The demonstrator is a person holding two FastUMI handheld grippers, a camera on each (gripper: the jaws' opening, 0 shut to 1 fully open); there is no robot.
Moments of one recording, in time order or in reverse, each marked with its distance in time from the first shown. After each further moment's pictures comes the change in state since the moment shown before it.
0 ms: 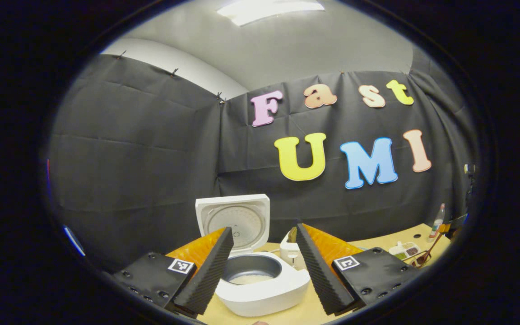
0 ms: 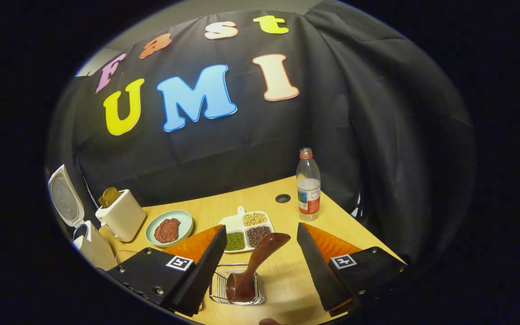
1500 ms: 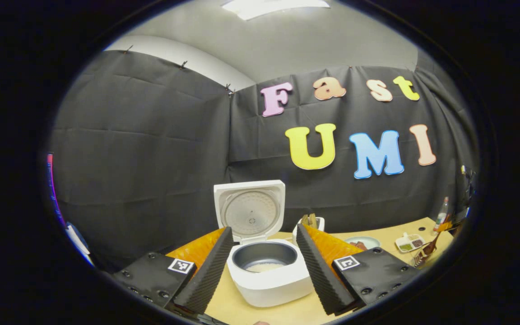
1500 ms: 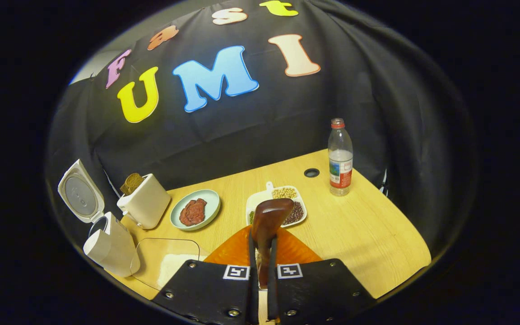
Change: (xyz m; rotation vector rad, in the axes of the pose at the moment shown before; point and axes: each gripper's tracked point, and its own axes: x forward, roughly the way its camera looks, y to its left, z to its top) left arm -0.021 0.045 -0.026 -0.008 0.053 0.026; right arm -0.027 0.053 0.001 -0.042 0.071 0.137
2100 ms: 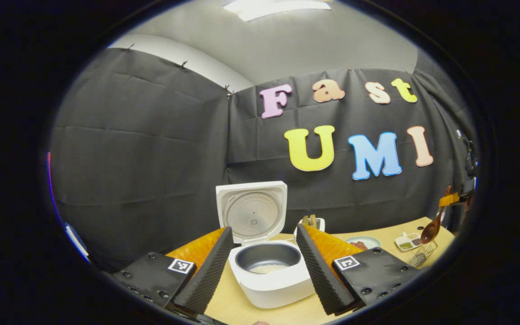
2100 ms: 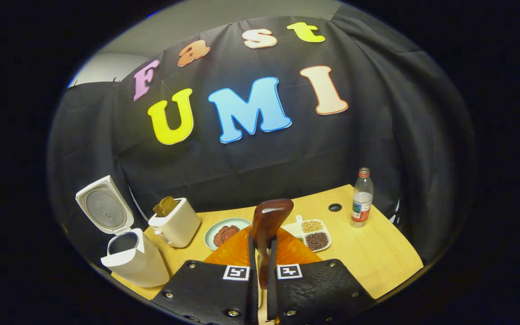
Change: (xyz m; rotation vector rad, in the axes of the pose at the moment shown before) left arm 0.003 0.021 -0.005 -0.003 -0.006 -0.025; right arm -0.044 0.092 0.057 -0.021 -0.135 0.140
